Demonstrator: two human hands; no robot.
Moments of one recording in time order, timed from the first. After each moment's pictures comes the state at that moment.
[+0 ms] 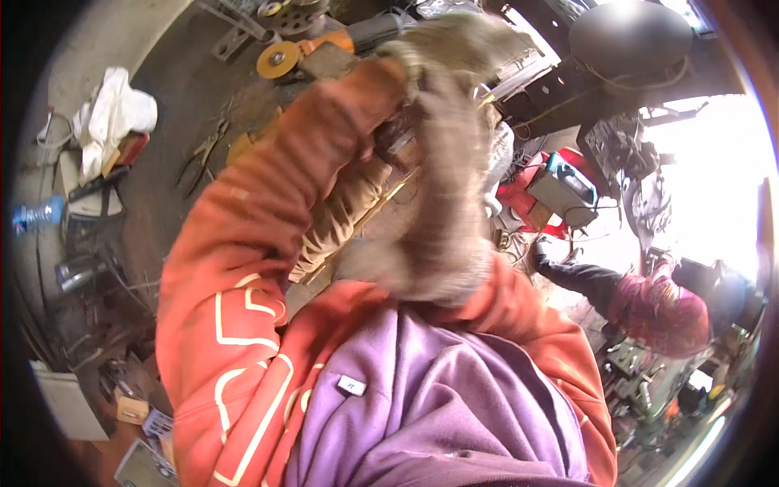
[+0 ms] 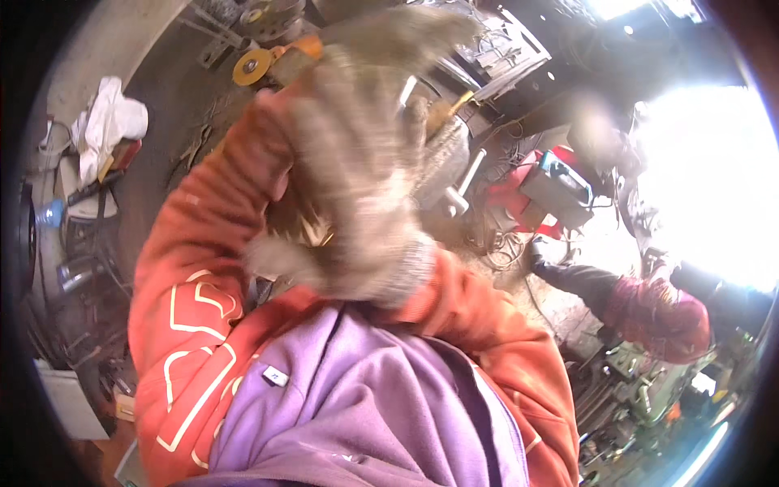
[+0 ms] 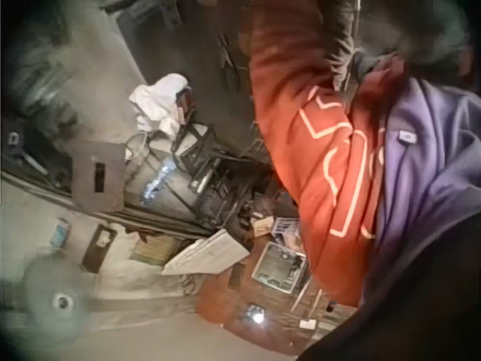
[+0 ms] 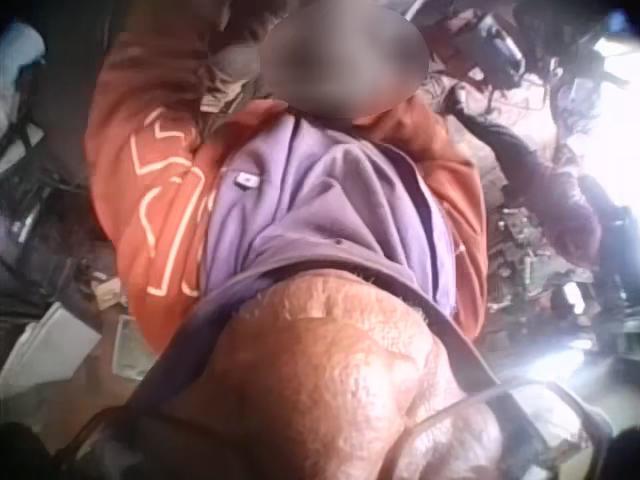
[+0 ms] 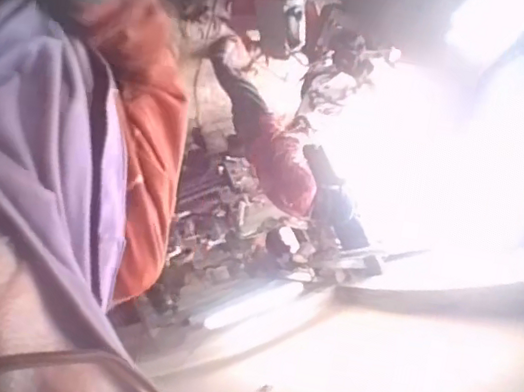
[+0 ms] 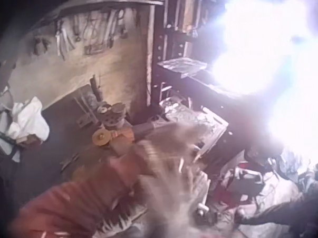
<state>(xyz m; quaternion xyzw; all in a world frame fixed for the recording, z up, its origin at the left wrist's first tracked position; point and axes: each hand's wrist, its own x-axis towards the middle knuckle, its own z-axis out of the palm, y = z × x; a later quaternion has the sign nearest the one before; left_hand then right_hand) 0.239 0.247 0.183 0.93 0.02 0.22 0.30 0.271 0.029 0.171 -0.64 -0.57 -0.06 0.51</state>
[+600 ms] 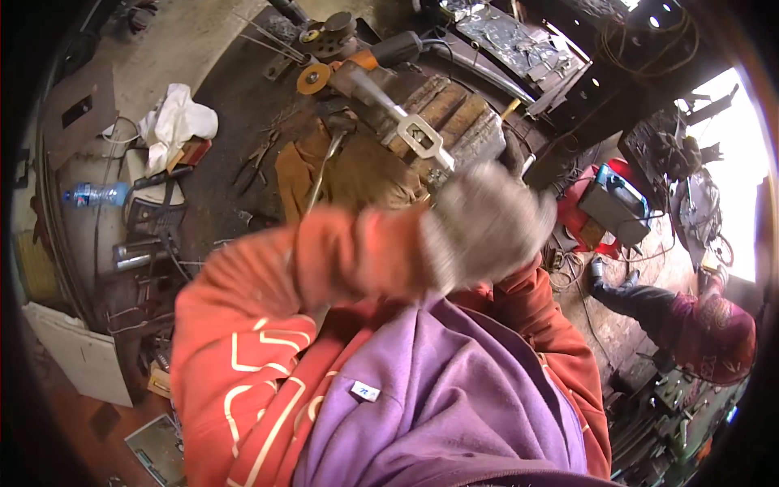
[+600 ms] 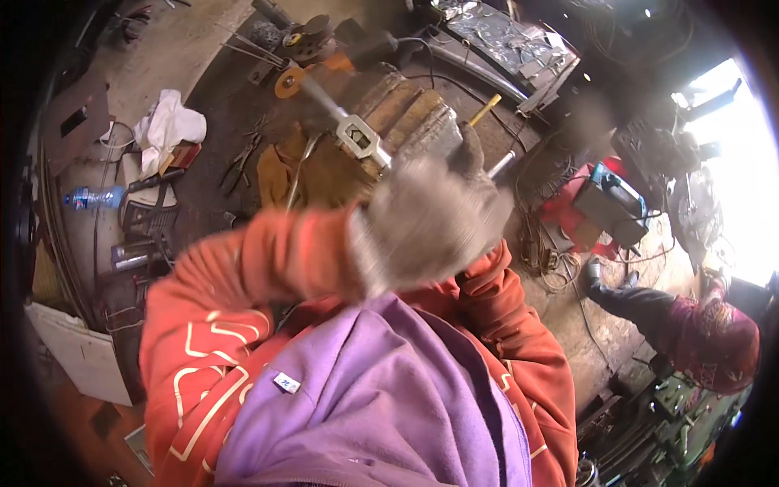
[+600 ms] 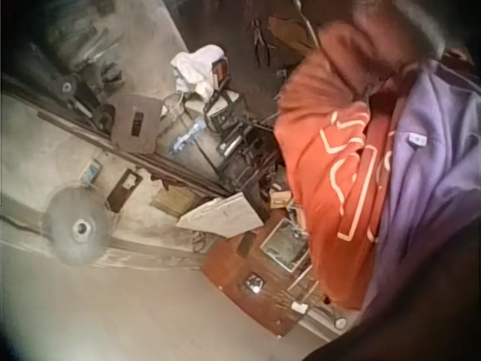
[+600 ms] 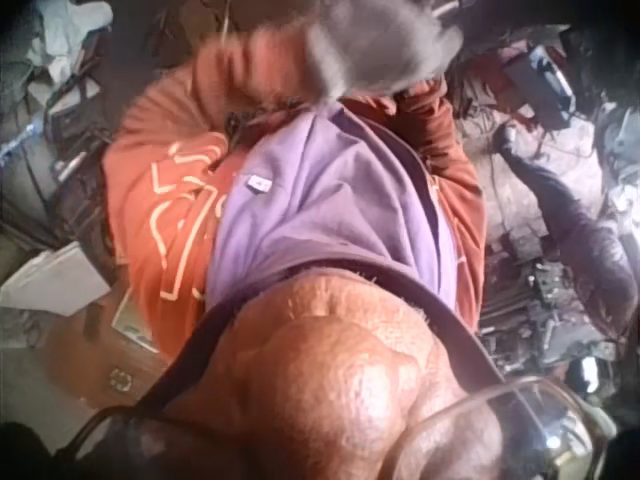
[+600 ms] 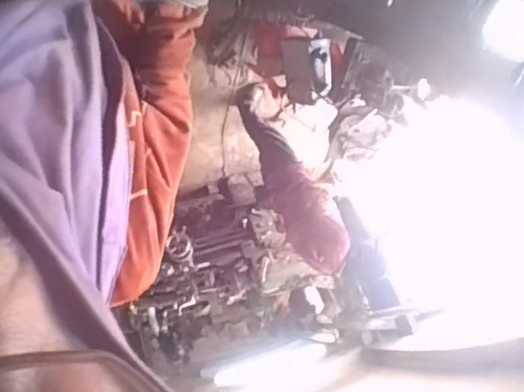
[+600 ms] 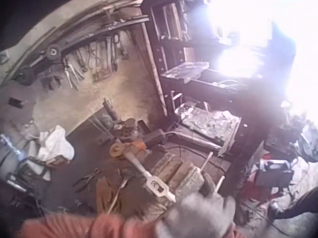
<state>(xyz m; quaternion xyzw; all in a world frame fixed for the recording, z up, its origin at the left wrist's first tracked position) 0.202 0.065 0.216 0.99 -0.09 0.08 0.04 0.259 0.000 0.107 -0.46 -0.18 0.30 0.82</state>
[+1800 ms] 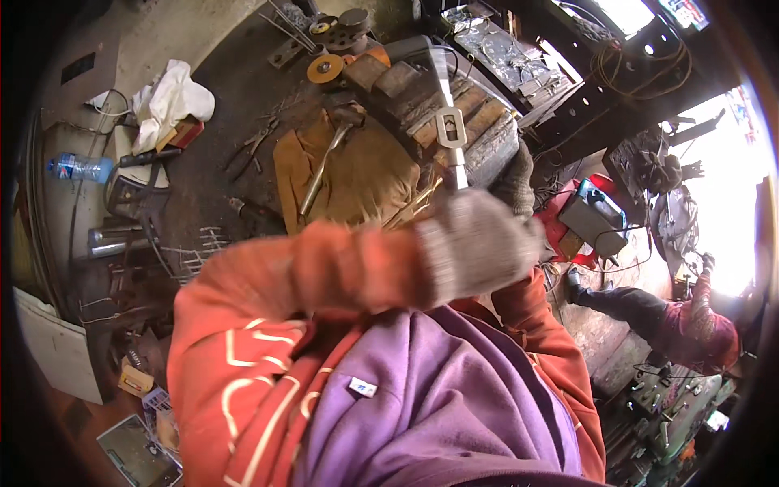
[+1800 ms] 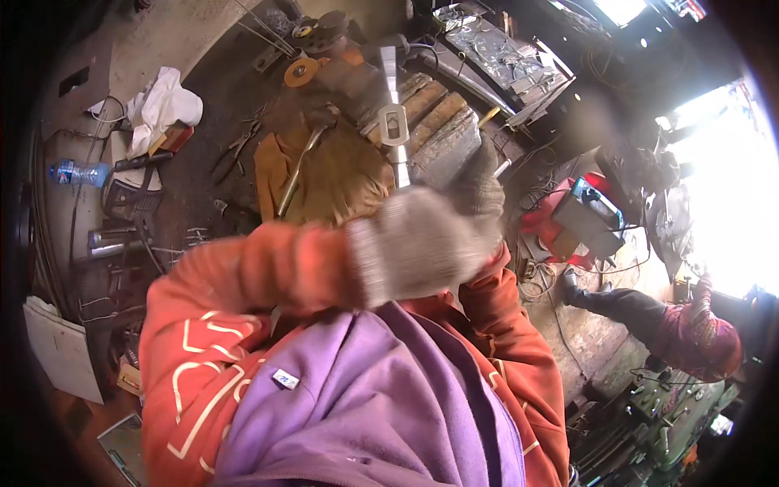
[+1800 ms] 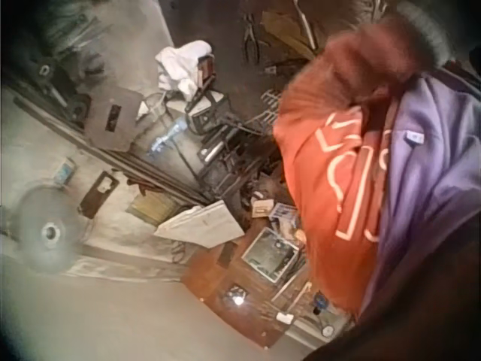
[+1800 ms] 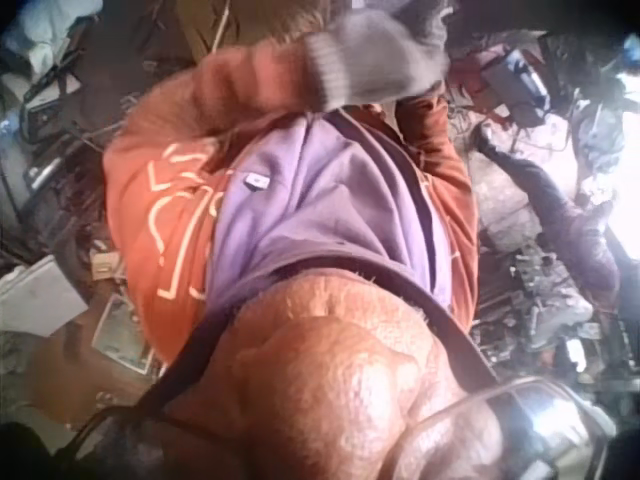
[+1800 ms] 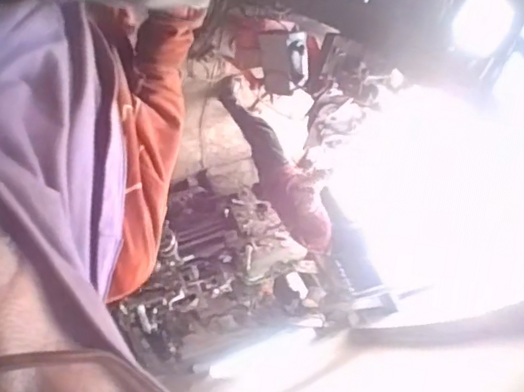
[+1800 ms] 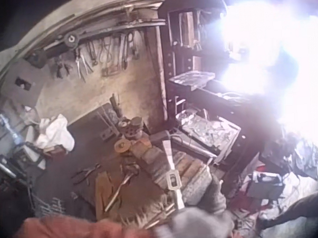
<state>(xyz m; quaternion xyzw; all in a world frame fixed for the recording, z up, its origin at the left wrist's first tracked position) 0.158 0.054 0.202 0.99 -0.05 0.08 0.08 0.290 0.003 0.036 -0.73 -0.45 0.02 0.51</state>
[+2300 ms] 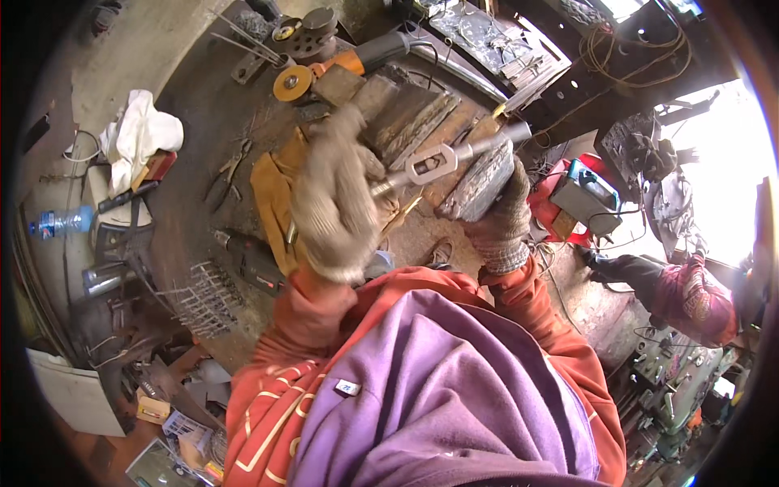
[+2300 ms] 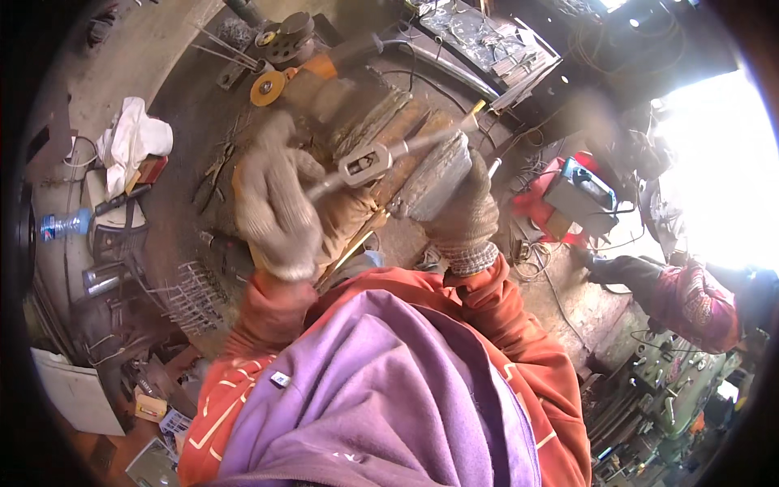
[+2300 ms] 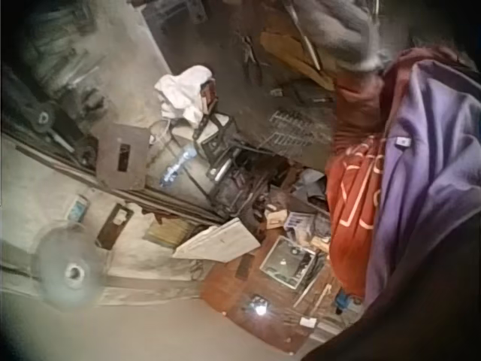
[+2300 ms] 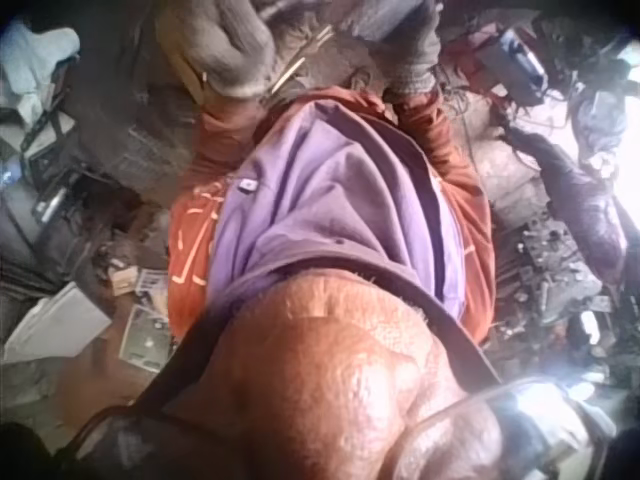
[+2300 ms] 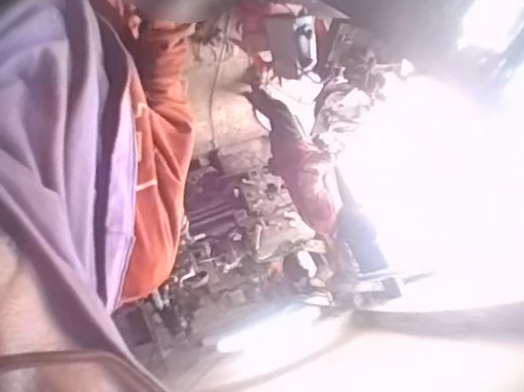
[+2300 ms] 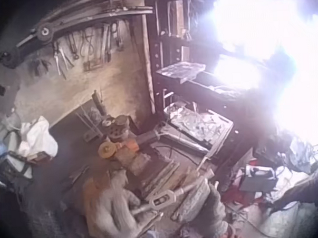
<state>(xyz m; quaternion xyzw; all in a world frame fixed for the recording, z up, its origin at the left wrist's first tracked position) 0.137 0.158 0.164 0.74 0.22 0.49 0.40 0.288 -0.003 0.044 -0.69 -0.41 0.04 0.59</state>
